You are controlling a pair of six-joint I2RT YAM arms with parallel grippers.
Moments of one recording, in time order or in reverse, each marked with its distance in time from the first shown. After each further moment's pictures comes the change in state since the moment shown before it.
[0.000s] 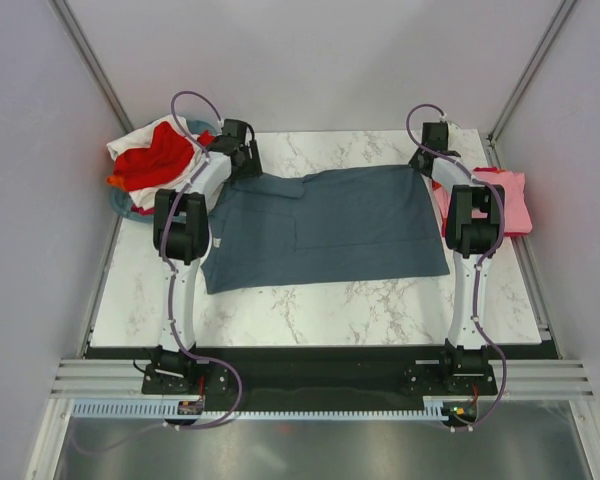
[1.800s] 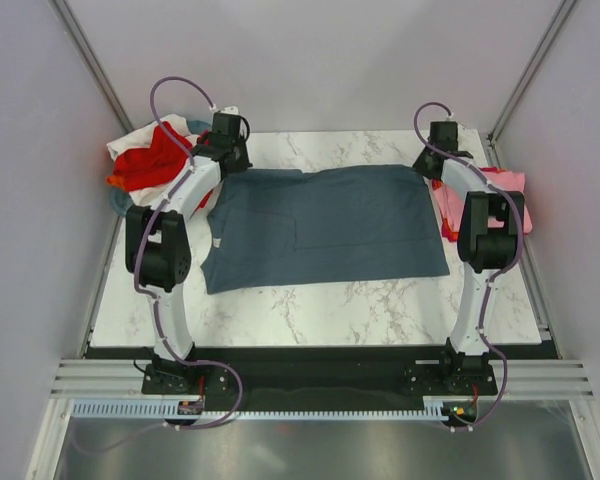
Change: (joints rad) left arm -0.045 -0.363 -0.278 0.093 -0.042 0.034; right arm 0.000 -0.258 -0.237 -0.053 -0.071 0.018
